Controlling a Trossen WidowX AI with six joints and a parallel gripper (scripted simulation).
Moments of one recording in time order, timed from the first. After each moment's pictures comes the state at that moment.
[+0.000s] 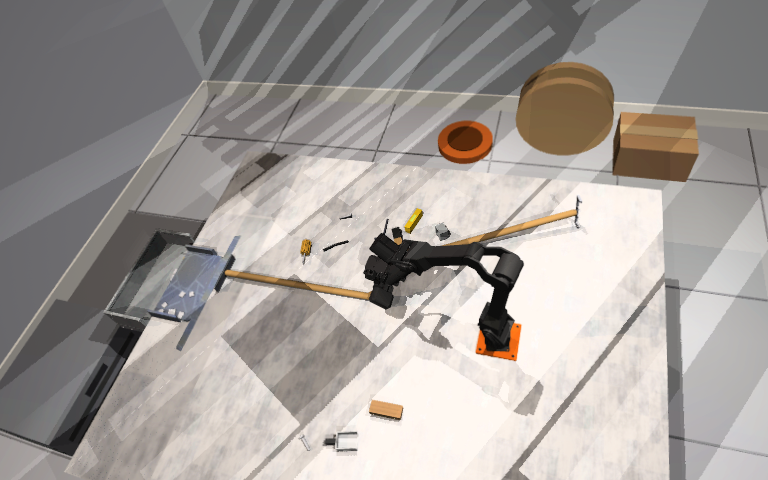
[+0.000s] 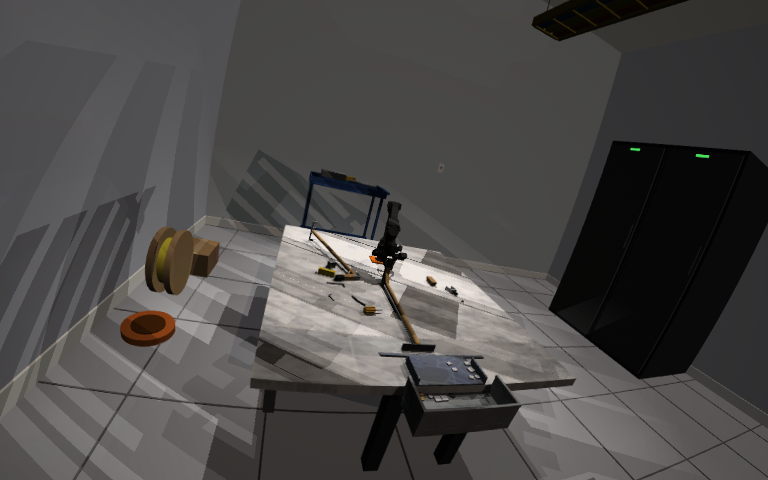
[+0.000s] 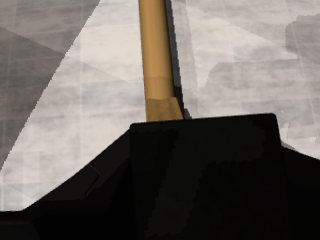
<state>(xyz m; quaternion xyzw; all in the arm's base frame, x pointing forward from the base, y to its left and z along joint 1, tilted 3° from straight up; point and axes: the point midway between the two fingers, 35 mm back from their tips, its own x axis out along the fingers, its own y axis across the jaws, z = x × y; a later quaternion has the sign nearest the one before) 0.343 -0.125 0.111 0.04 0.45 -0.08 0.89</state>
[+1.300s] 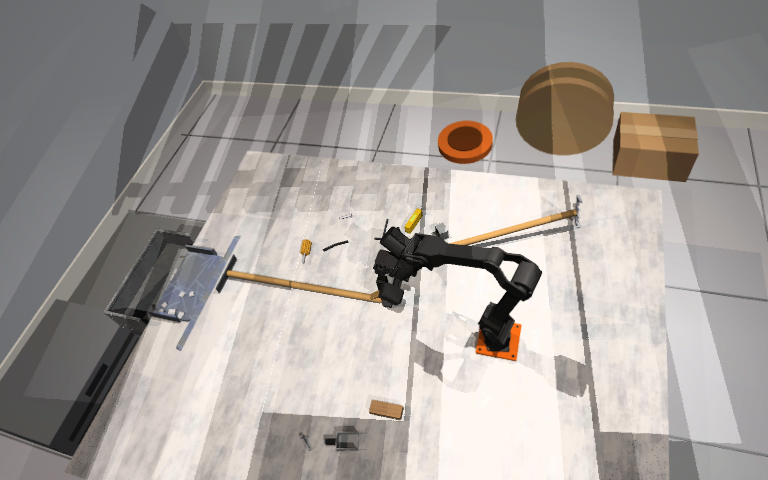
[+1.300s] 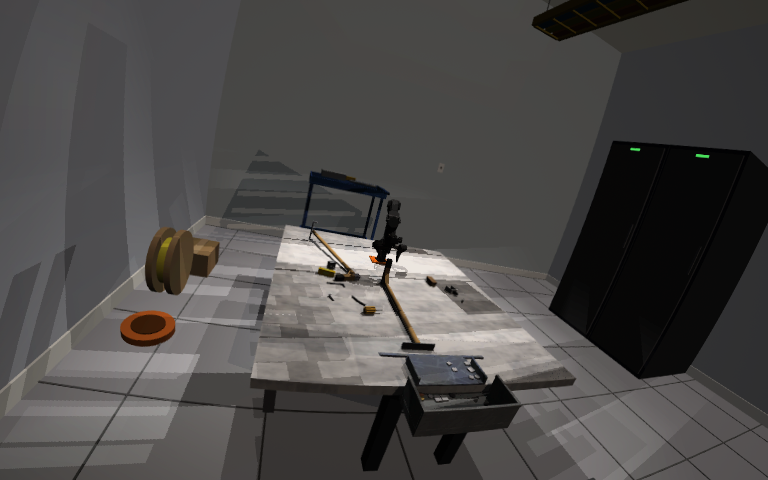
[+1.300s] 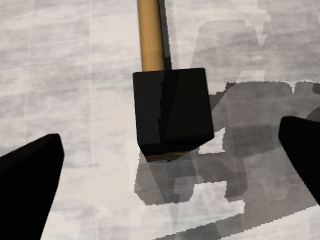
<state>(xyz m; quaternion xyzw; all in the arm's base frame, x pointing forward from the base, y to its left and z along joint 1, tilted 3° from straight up) 0.309 -0.118 0.145 0.04 0.46 -0.08 0.88</state>
